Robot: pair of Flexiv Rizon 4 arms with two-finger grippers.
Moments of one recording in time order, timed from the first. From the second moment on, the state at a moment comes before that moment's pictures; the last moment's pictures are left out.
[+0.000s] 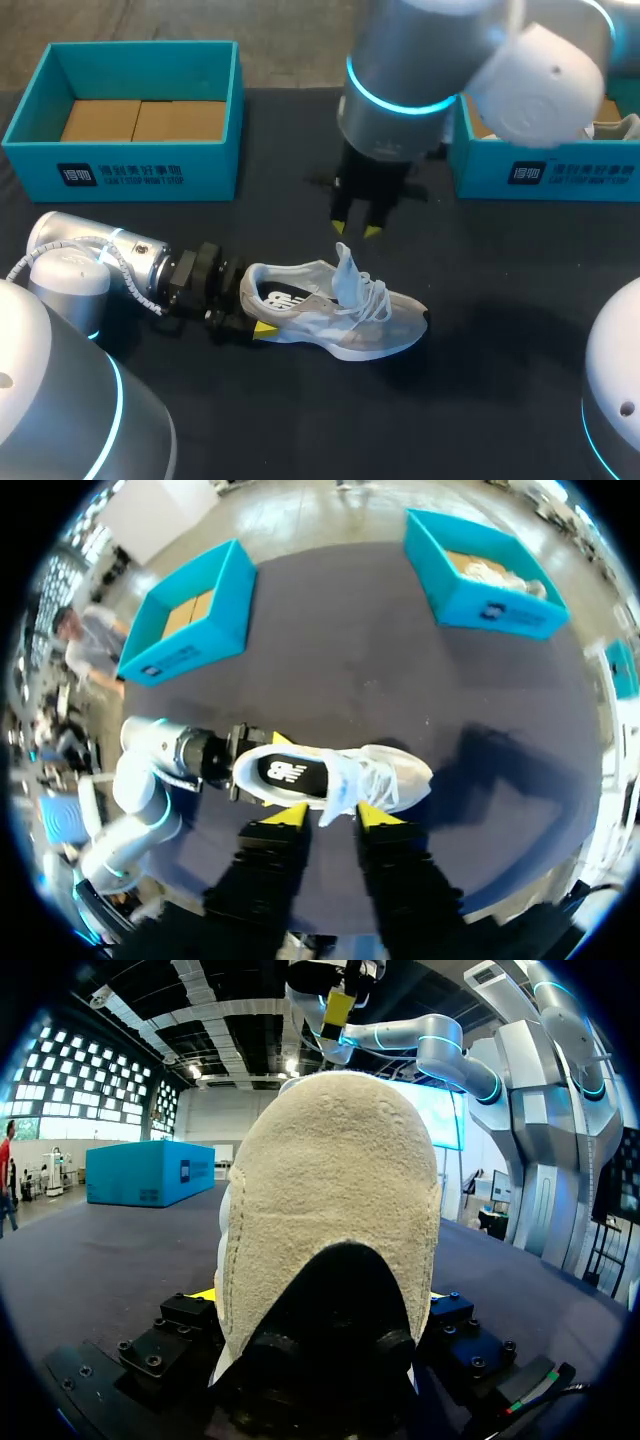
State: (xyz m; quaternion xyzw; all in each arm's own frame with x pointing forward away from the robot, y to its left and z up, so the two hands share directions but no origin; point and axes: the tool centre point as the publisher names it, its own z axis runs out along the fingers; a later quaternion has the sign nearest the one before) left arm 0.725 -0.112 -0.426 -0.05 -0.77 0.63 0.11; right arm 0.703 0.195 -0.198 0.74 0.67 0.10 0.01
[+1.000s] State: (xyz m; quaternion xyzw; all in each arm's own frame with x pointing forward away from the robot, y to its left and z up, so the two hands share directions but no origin) left arm 0.725 -0.113 -0.426 -0.05 -0.77 0.63 0.11; right arm 0.705 0.242 -0.221 0.47 0.87 -0.03 0.15
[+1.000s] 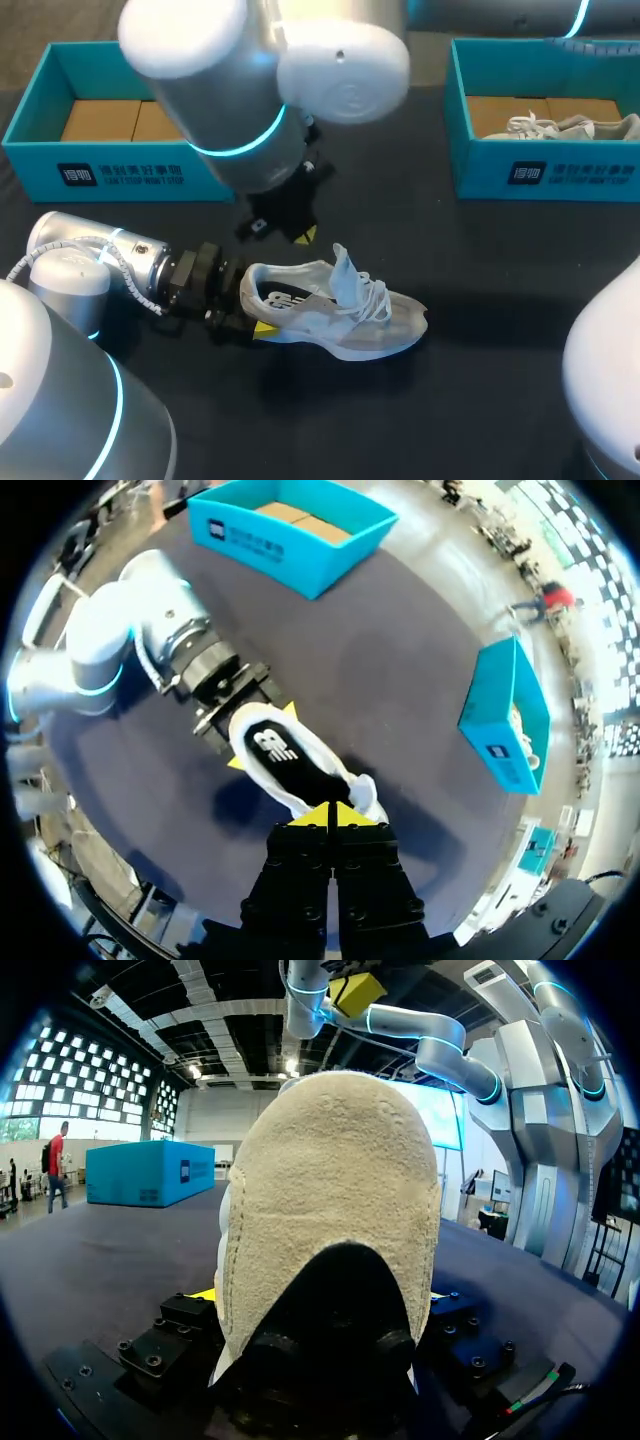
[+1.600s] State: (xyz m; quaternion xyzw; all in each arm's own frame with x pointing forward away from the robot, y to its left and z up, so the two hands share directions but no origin) left arm 0.725 -0.112 -0.426 -0.05 -0.77 0.63 0.11; right arm 0.710 0.229 -0.225 0.42 0.90 0.02 0.11
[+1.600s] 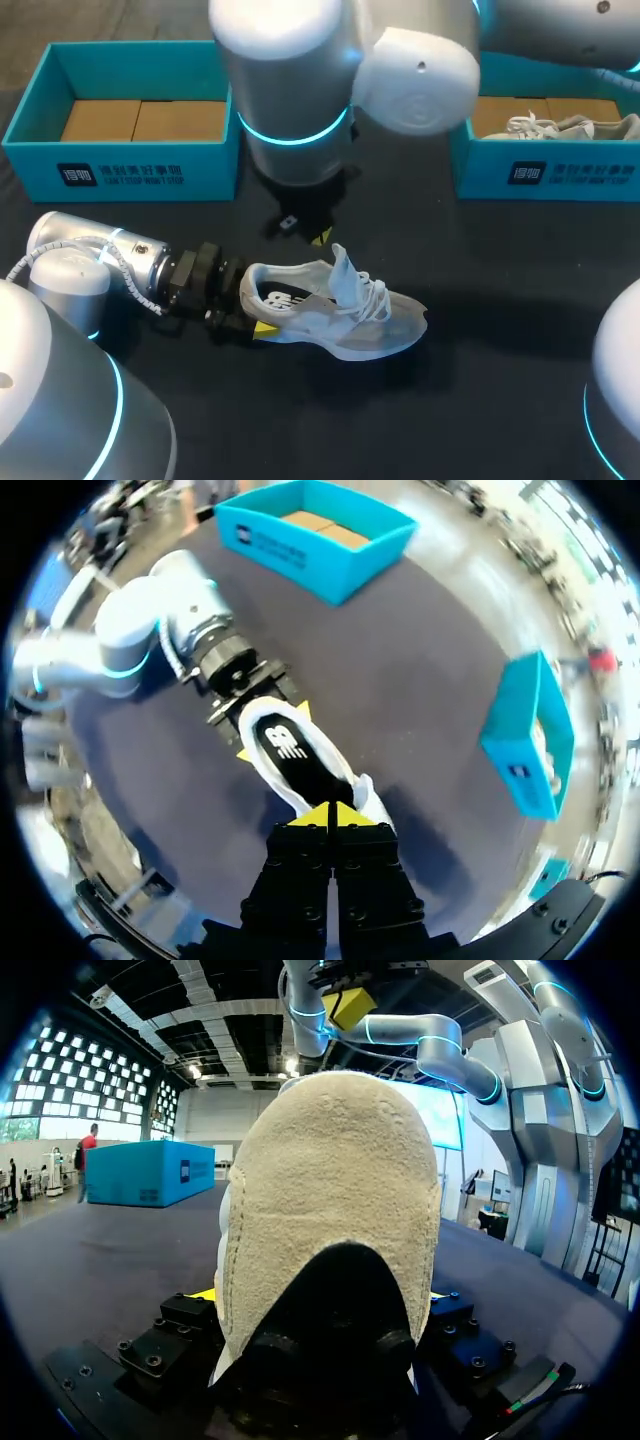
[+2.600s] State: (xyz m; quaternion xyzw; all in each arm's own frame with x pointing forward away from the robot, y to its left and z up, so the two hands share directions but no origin) left arm 0.725 -0.112 -0.426 -0.05 -0.77 0.63 0.11; right arm 0.716 0.245 -0.251 0.03 1.00 -0.02 0.07
